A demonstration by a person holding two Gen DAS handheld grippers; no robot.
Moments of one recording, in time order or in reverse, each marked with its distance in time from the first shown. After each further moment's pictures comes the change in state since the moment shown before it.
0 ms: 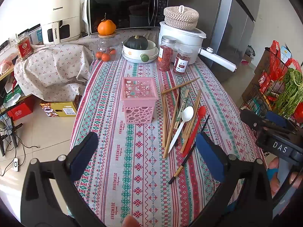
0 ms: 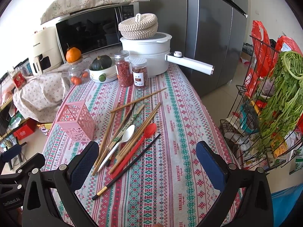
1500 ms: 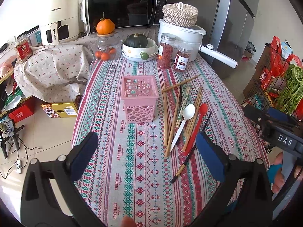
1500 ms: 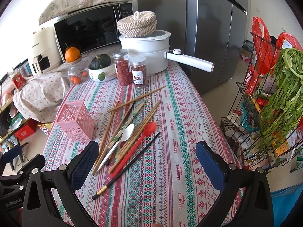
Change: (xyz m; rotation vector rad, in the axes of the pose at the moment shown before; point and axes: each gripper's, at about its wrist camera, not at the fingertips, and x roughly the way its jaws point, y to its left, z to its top) left arm 0.001 0.000 0.003 0.029 0.021 0.001; right arm 0.002 0.000 -0.004 0.014 0.015 0.002
